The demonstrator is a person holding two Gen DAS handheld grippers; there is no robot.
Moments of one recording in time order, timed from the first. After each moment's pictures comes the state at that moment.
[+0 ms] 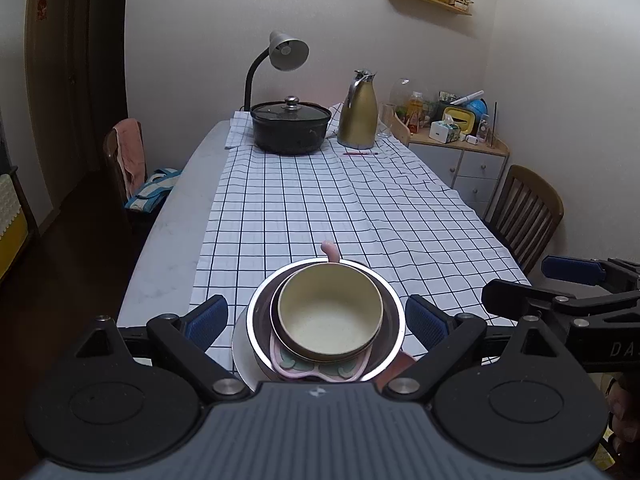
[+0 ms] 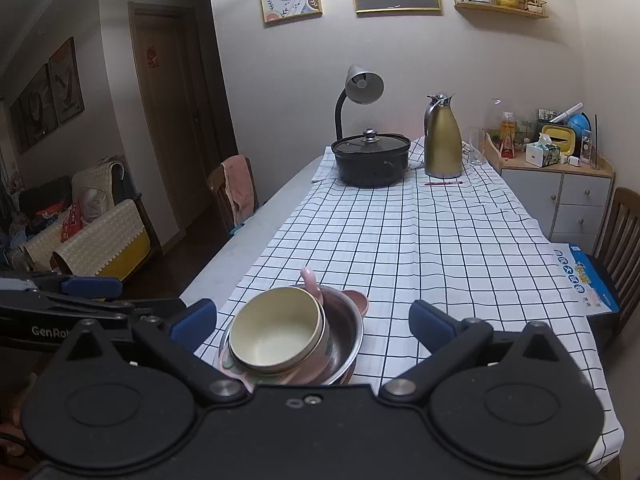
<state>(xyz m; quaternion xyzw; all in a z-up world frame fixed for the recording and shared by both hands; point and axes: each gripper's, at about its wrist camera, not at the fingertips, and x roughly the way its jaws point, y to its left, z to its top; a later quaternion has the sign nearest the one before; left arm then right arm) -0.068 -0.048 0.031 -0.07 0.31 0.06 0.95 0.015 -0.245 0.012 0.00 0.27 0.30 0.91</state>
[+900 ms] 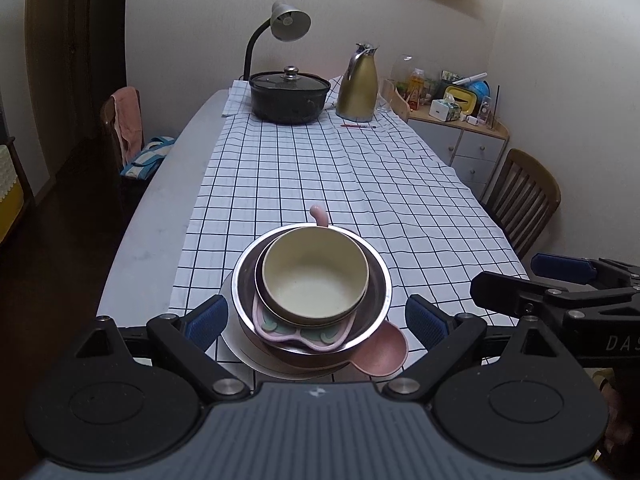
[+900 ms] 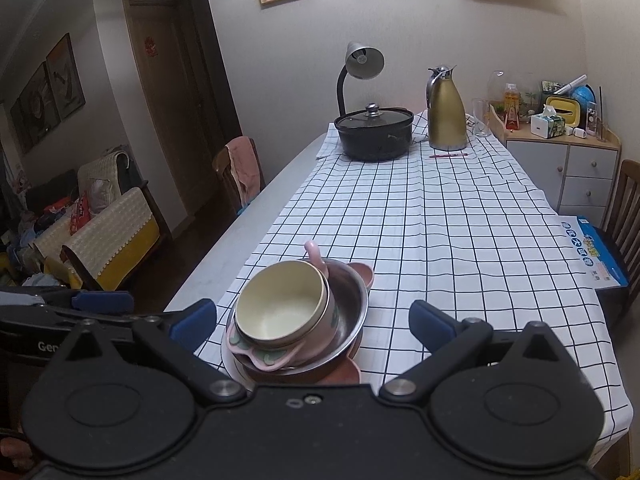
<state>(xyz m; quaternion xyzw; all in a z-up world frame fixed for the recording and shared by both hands) -0.073 -0.062 0.020 -0.10 0.35 0.06 0.93 0.014 -0.252 0.005 0.01 0.31 0.31 0.90</state>
